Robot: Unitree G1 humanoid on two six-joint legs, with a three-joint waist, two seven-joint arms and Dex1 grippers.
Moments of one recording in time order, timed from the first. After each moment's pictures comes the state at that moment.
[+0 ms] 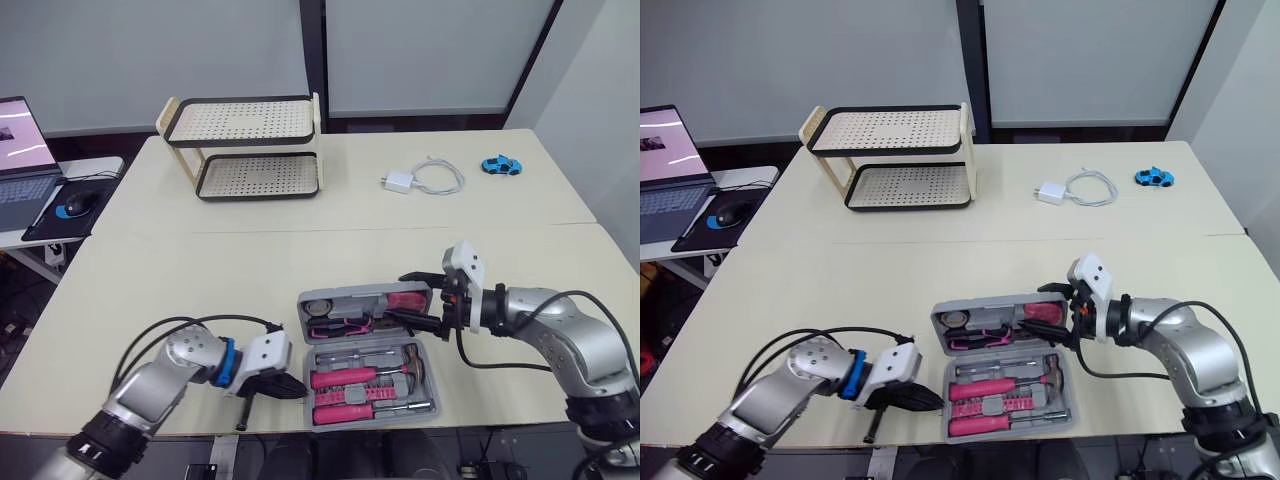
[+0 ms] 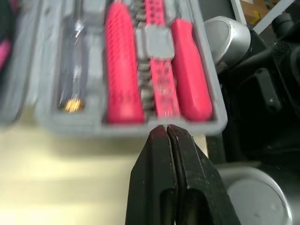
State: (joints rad) left arm -0.13 0.85 -0.32 -0.12 -0.23 0.27 -1.33; right arm -0.23 -0.66 0.04 -0.40 0.49 0.73 0.93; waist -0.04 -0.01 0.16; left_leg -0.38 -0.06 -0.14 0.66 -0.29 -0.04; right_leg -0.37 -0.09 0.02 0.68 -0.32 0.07
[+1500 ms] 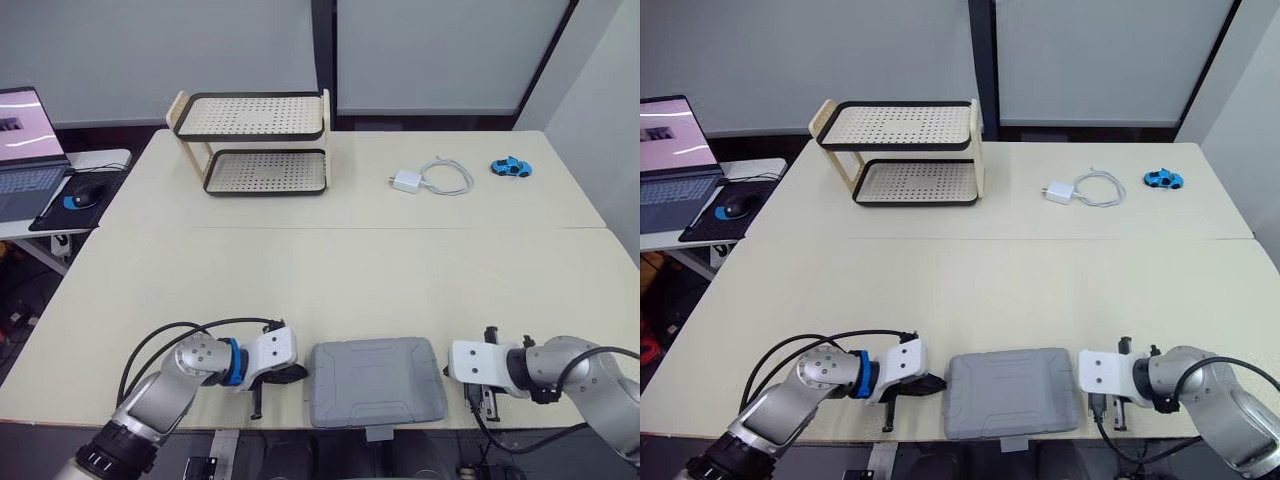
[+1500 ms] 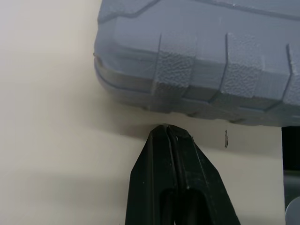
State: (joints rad) left arm -0.10 0.72 -0.35 -0.13 -0.05 0.26 -1.08; right arm 0.03 -1.00 0.29 -0.51 -0.11 0.43 1.01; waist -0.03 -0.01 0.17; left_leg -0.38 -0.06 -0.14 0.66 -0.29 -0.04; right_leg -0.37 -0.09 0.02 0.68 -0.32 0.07
